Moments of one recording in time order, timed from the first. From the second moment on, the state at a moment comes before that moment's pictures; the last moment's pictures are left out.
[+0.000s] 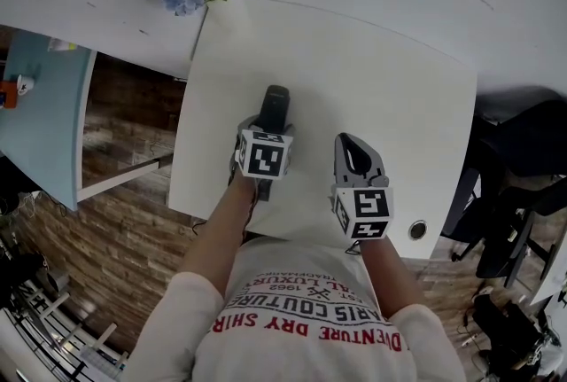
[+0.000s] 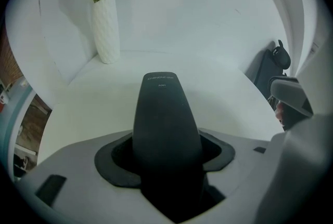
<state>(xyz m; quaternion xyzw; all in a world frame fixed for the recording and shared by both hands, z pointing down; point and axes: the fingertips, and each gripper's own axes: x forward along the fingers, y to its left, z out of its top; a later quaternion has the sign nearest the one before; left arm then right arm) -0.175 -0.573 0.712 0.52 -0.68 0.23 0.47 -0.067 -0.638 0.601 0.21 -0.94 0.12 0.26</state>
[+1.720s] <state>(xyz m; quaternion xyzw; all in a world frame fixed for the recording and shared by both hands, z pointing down) -0.088 -0.497 0.391 0.67 -0.74 0.04 0.01 -0.004 -0.546 0.410 0.30 -0.95 0.02 0.06</state>
